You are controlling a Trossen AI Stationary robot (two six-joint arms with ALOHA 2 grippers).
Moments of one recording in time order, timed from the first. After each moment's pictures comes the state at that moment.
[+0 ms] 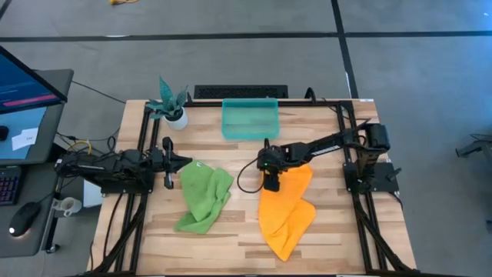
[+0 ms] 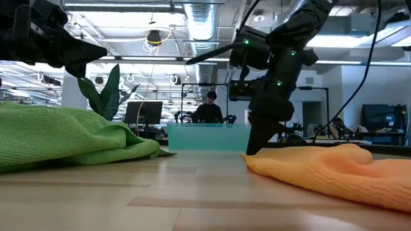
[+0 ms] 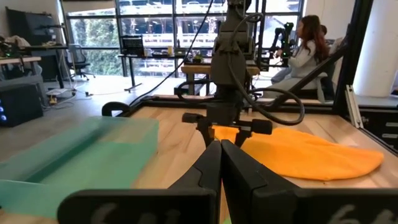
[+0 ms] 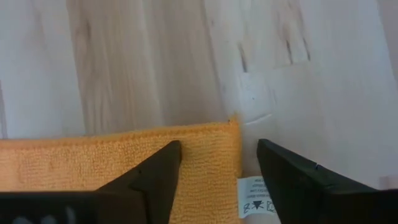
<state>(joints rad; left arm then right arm) -0.09 0.03 0.01 0.05 -0.24 -0.01 -0.04 1.85 0.99 -0.34 0.02 0.08</state>
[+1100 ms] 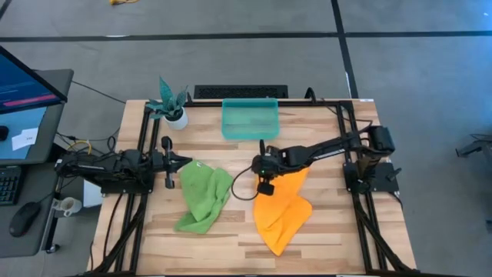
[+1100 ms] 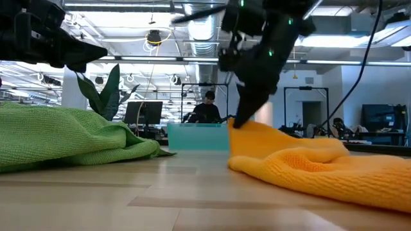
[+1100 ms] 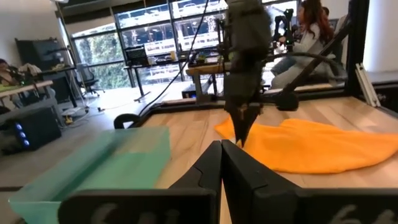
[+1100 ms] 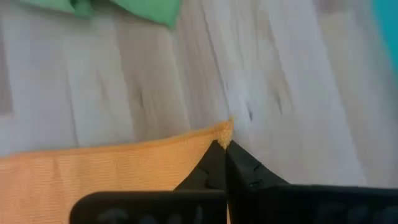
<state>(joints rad) -0.09 0.03 0.01 0.06 -0.25 0.12 0.08 1.80 1.16 -0.48 0.17 0.18</state>
